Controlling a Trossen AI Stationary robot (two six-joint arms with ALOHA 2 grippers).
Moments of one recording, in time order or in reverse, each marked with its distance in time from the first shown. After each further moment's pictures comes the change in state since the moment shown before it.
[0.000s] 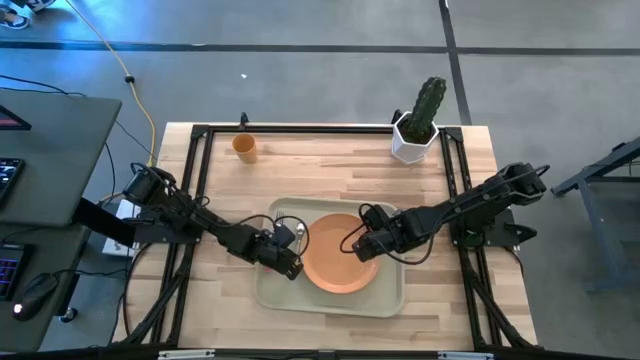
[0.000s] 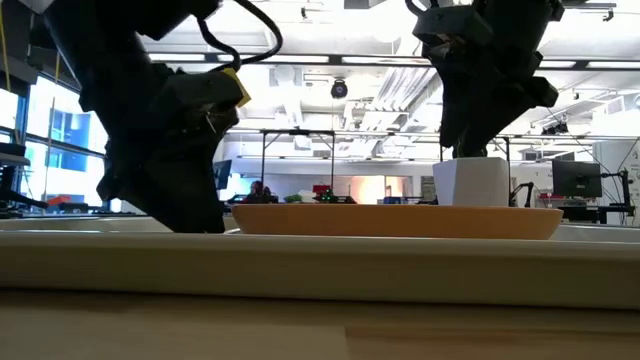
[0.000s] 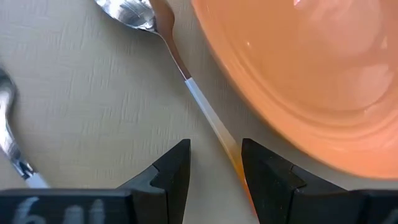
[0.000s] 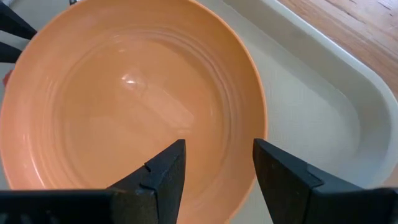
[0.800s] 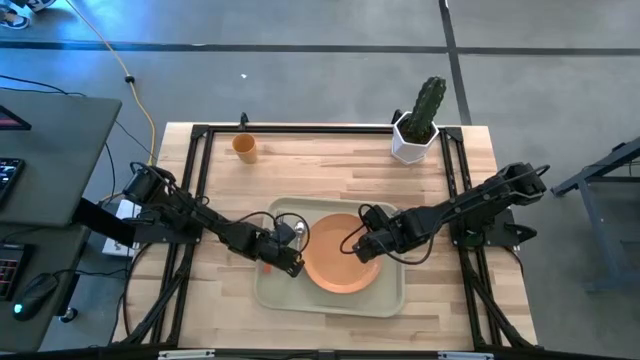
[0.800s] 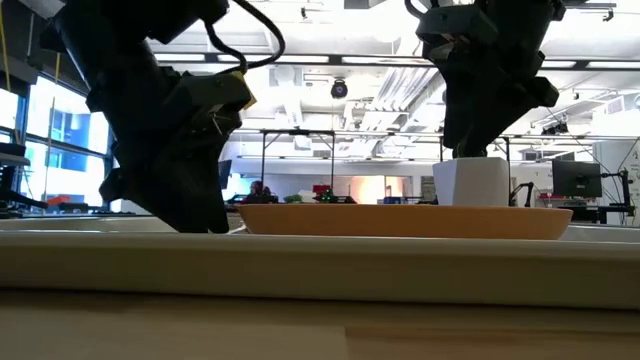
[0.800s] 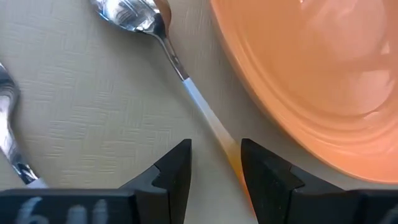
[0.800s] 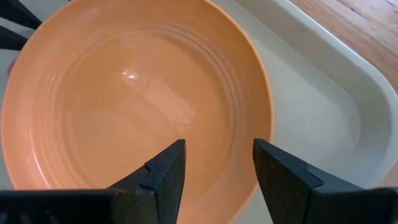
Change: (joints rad) left arm 0.020 -0.005 -0.002 0.004 0.024 -0.016; right arm 0.003 0.000 0.000 -0.005 -0.019 -0.018
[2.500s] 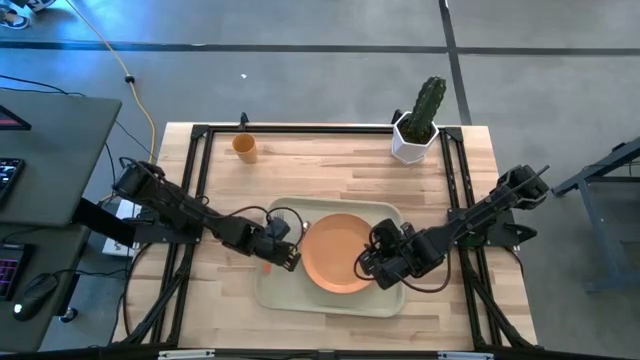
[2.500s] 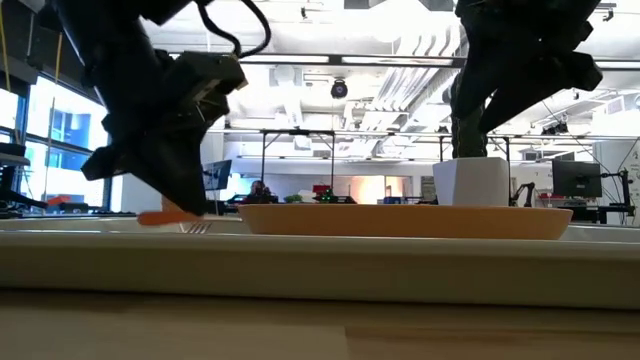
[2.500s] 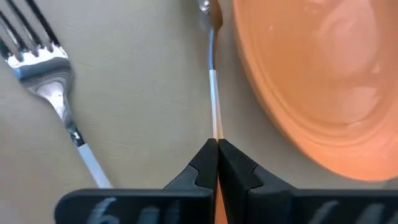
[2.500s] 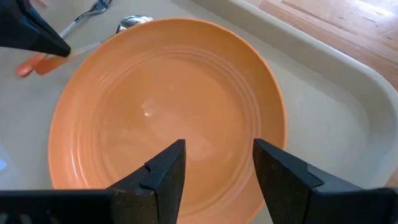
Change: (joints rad) left arm 0.005 -0.101 -0.003 -0.108 0.020 -0.104; right arm 0.187 0.000 0.000 -0.006 0.255 0.234
